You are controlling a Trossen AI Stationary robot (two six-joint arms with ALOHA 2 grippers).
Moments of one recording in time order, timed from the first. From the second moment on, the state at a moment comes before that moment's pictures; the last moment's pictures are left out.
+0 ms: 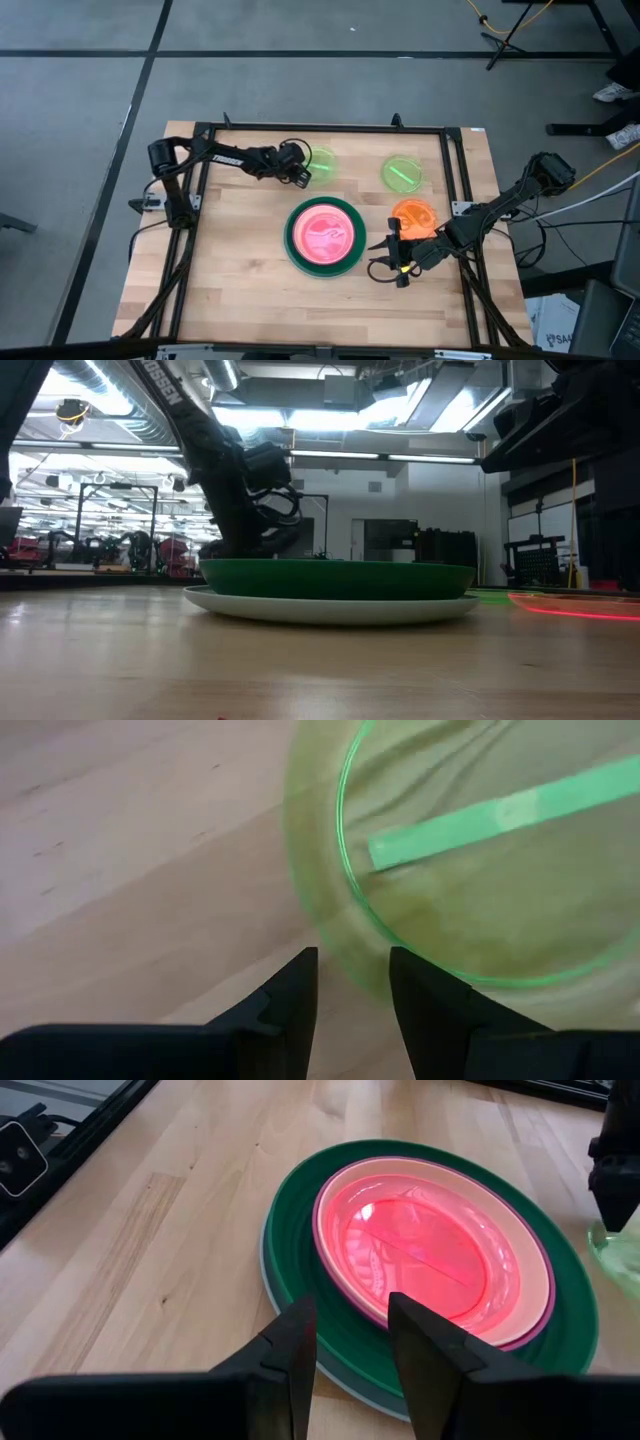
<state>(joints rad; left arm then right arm) 0.43 1.81 0.91 -0.14 -0.27 -0.57 0.58 1.24 0.54 0.10 0.45 0.12</state>
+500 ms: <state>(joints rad) 0.43 1.83 0.91 -0.11 -0.25 -0.54 0.58 1.24 0.54 0.10 0.45 0.12</state>
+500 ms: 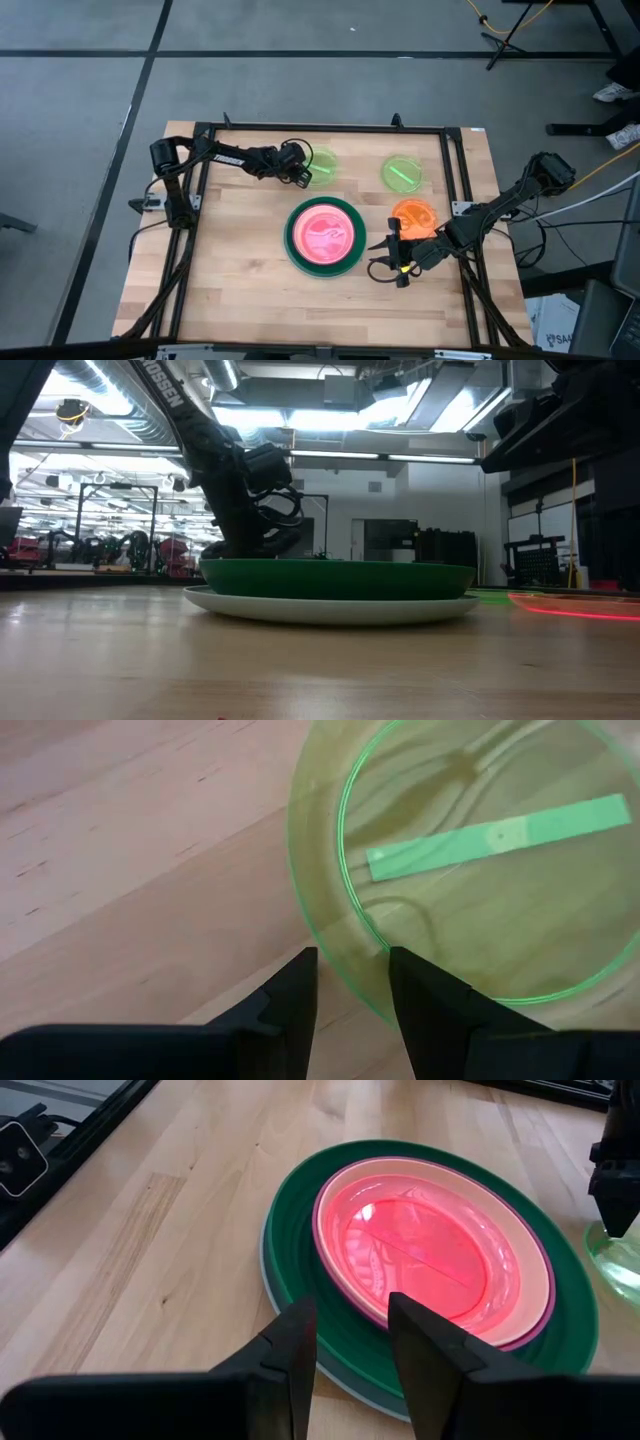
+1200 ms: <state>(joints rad) 0.43 1.83 0.91 -0.08 -0.29 -0.46 0.58 1.24 0.54 0.10 0.45 0.12</state>
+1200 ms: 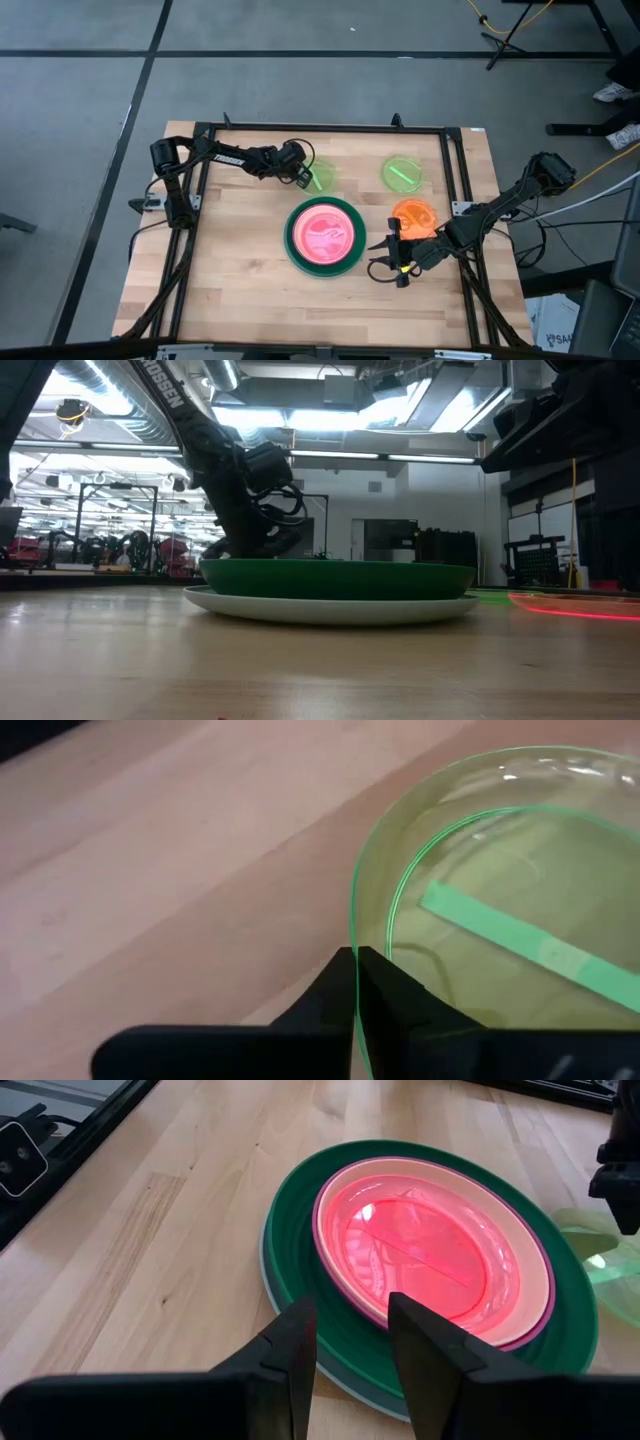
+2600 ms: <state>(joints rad) 0.41 1.44 0.91 -0.16 -0.27 -0.34 0.58 1.24 0.54 0.10 0.46 0.12</state>
